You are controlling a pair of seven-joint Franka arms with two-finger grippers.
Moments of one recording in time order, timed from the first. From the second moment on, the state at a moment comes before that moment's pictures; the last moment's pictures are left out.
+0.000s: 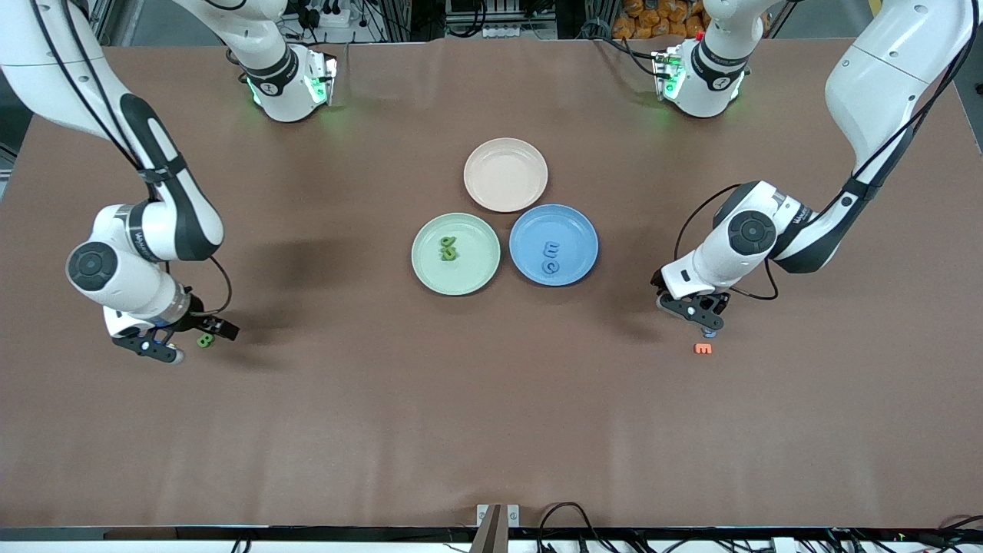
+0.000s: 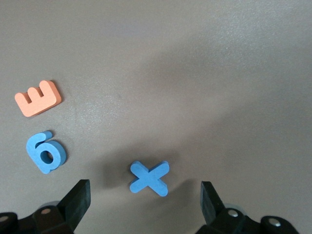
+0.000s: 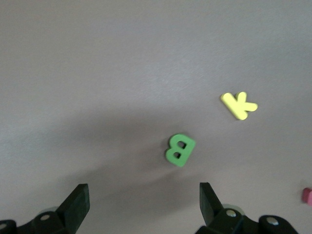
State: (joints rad) left arm 0.47 0.61 -0.70 -2.11 0.69 2.50 -0.23; right arm -0.28 0.51 0.18 -1.96 -0.23 2.50 0.38
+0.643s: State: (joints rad) left arm 0.47 0.62 -0.70 -2.12 0.70 2.53 -0.23; right arm -0.37 0.62 0.23 -1.86 -0.24 2.50 0.34
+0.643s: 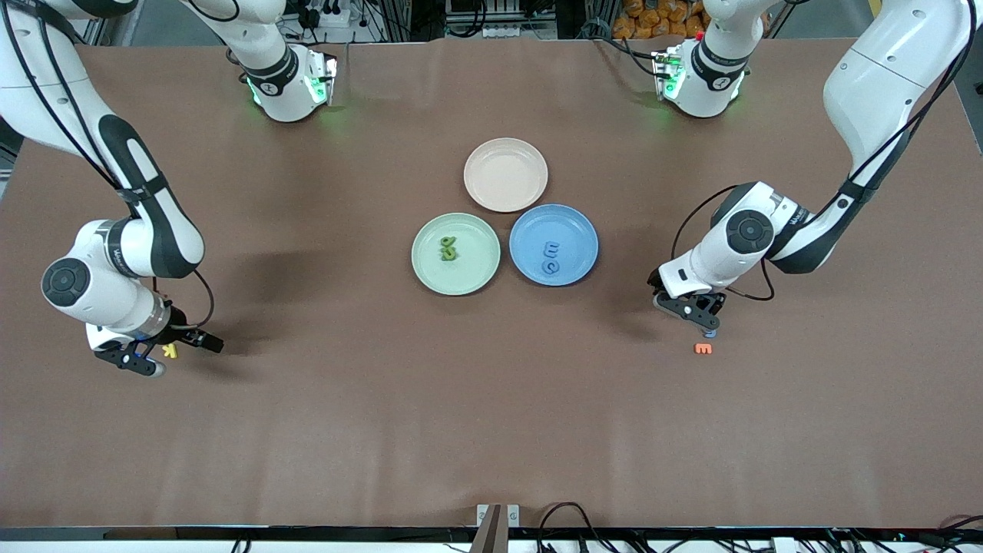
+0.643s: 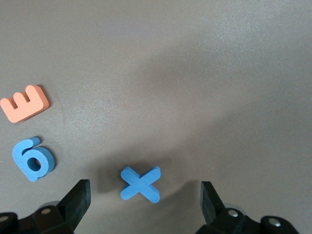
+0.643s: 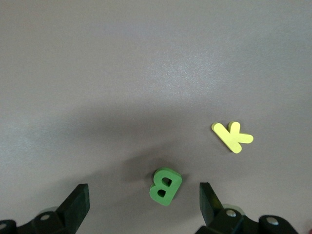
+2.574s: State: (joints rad) left arm 0.47 0.63 -0.70 -2.10 0.70 2.54 -0.23; right arm -0.41 0.65 0.24 -1.89 -0.29 2.58 0.33
